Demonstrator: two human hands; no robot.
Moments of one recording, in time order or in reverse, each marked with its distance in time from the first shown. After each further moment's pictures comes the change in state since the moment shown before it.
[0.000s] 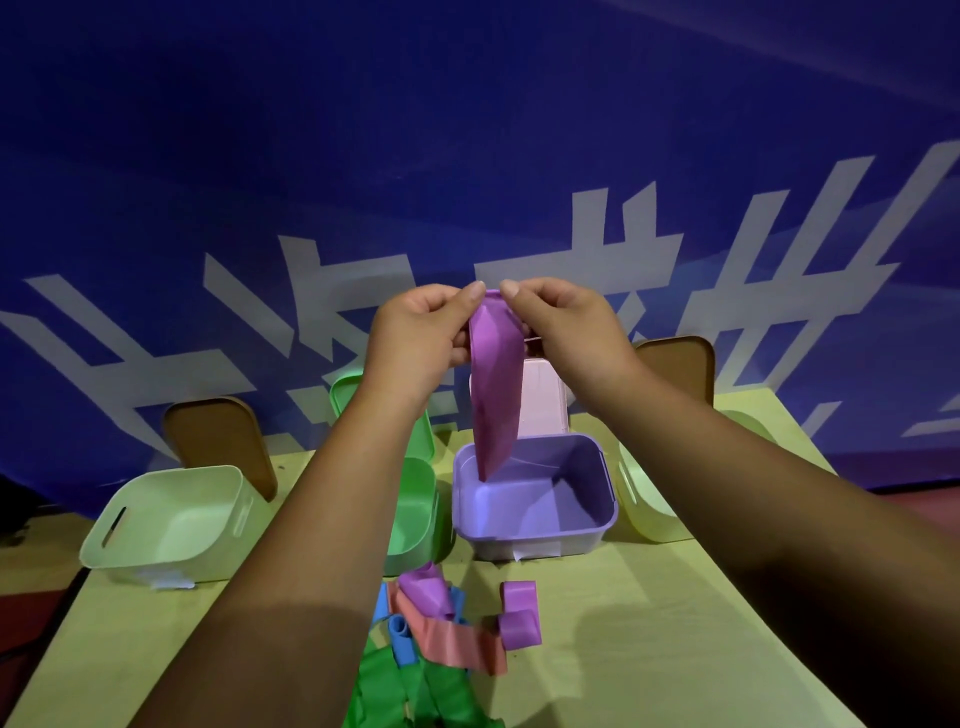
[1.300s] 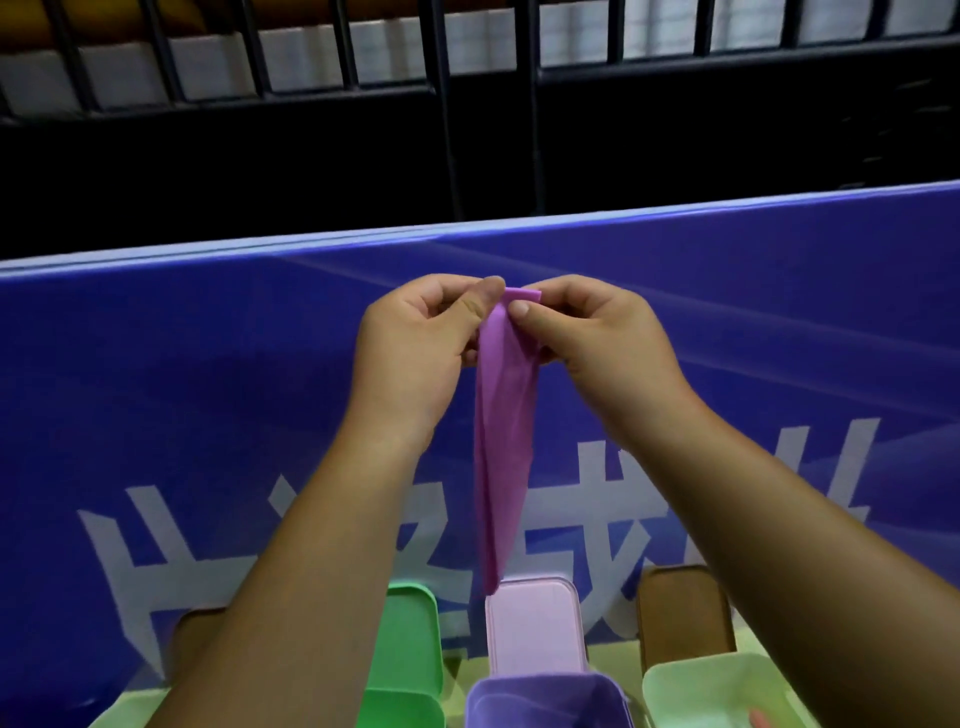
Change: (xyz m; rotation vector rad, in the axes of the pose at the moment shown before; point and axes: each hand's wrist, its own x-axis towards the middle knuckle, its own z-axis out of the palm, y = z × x) left_hand -0.046 0.249 -0.034 -0.059 0.051 0.604; right_hand -0.007 -0.245 -0.012 -0.083 0.065 -0.567
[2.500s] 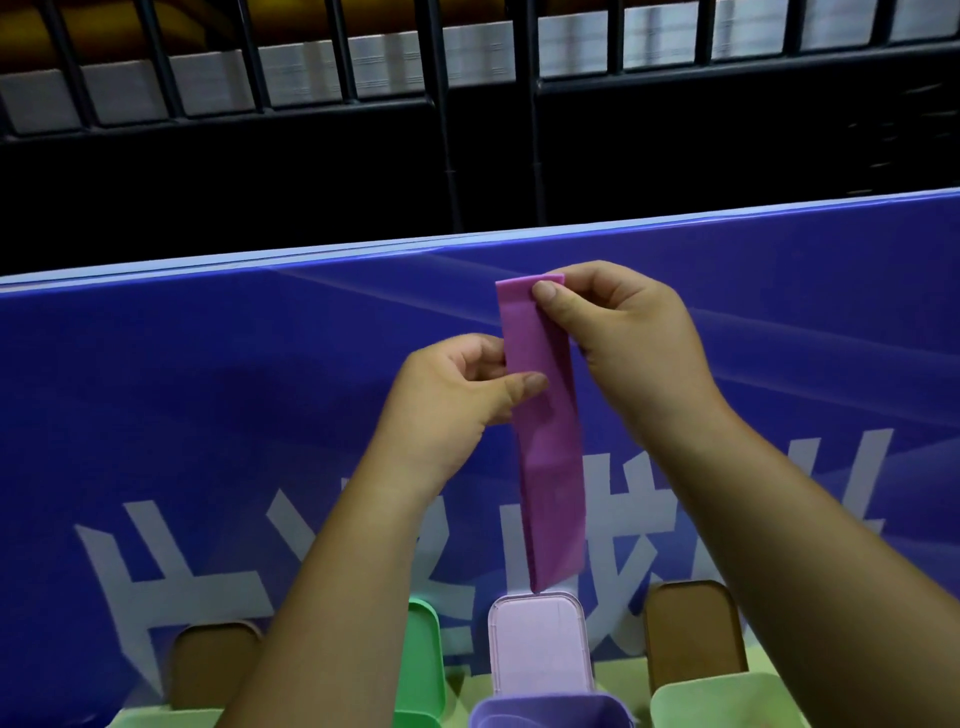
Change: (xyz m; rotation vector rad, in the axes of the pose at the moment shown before) left_hand -0.004 -0.023 0.012 0.003 -0.193 -0.153; right_hand 0.013 -0.003 -0.013 -0.062 0.134 -0.053
